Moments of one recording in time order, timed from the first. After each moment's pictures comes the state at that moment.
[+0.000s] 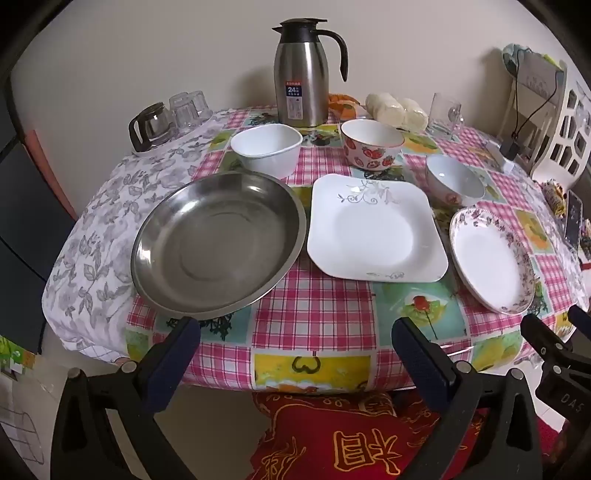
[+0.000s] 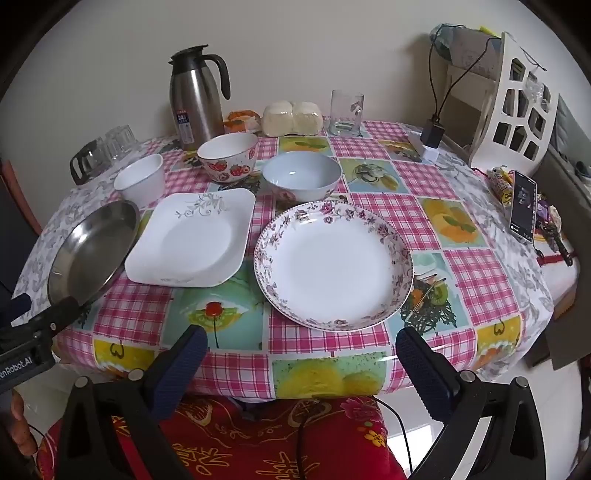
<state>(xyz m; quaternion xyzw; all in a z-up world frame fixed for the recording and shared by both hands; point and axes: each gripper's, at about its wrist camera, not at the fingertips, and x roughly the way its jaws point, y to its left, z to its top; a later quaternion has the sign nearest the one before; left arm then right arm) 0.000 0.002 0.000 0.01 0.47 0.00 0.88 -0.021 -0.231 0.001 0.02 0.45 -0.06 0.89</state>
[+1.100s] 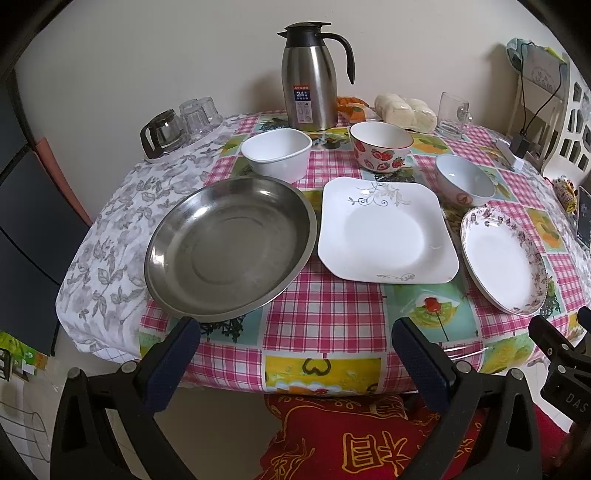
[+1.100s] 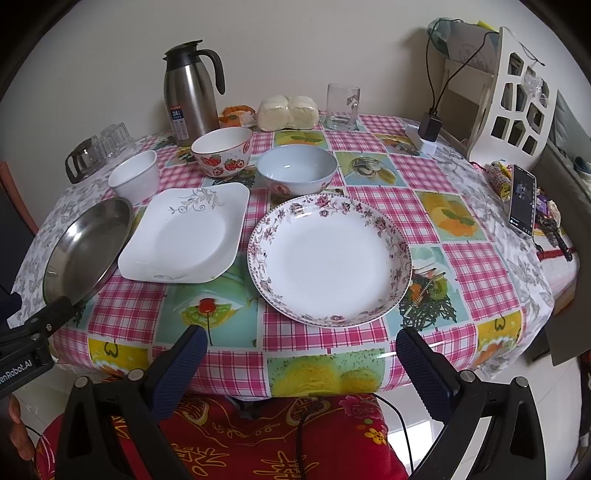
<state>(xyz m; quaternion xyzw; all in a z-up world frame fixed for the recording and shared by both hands) -0.001 -0.005 -0.003 0.05 0.46 0.02 0.88 -0.019 -0.234 -0.006 0.02 0.46 -0.07 0.89</state>
